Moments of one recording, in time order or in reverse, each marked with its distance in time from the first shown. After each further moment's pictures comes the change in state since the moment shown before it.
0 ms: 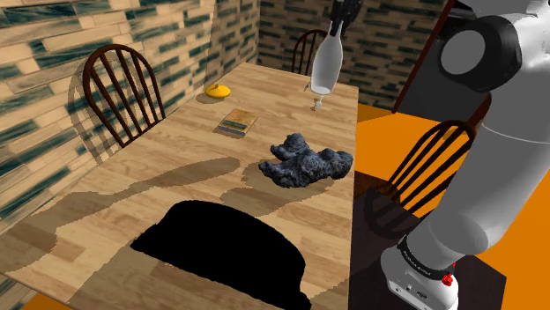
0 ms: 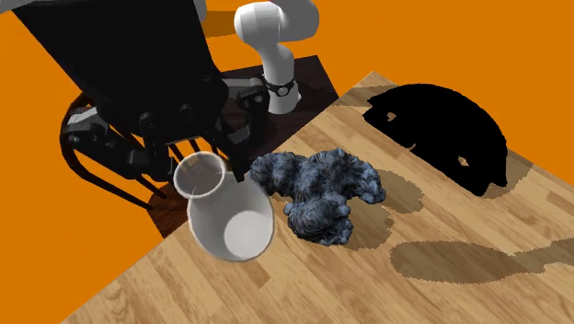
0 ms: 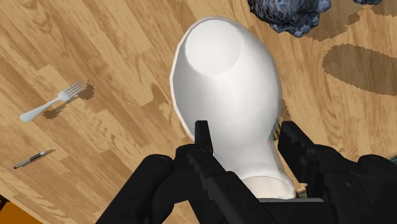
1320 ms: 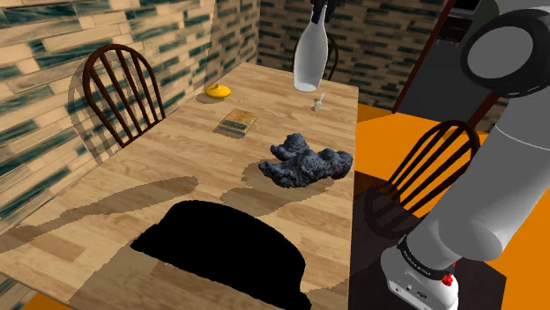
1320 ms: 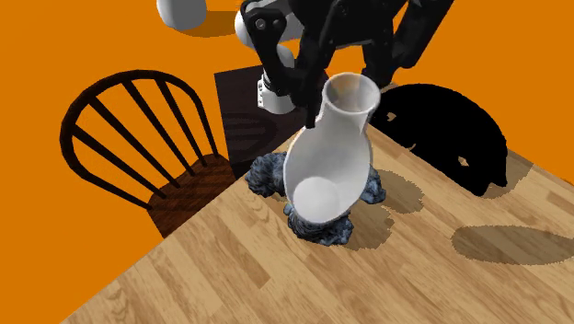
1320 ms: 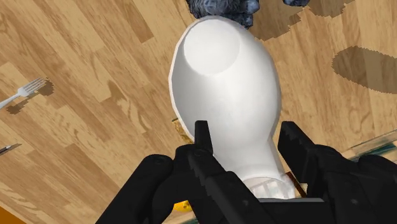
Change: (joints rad) arm 0.189 -0.099 0.058 0.003 -0.067 -0.082 0.232
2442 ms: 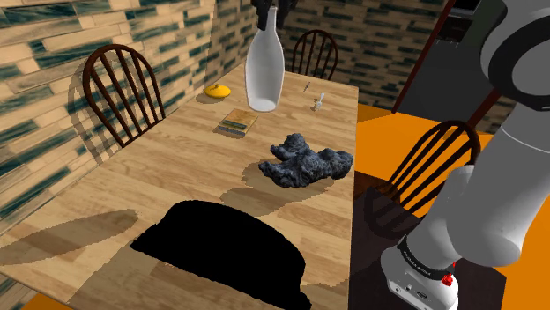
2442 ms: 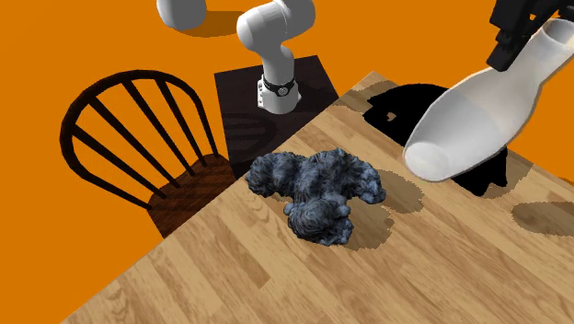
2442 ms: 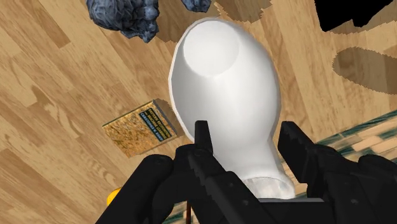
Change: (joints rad) arm 0.254 -0.035 0.190 -0.043 -0.094 0.019 0.415
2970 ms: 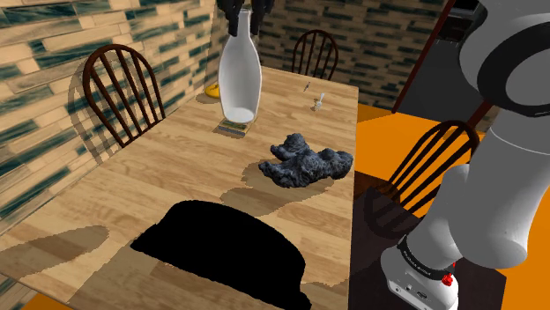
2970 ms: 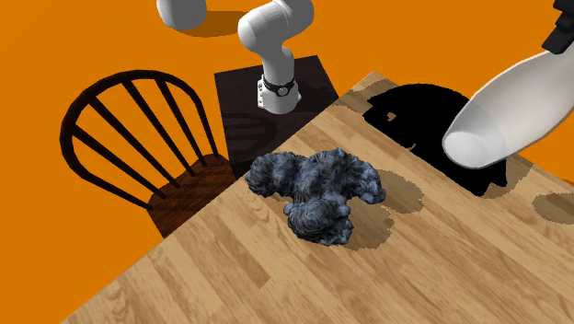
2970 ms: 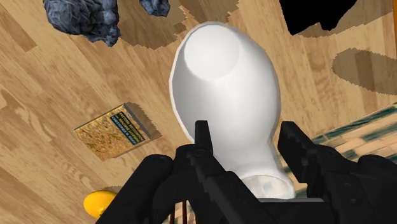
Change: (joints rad) arm 0.100 0.076 0.066 0.097 -0.032 -0.024 0.156
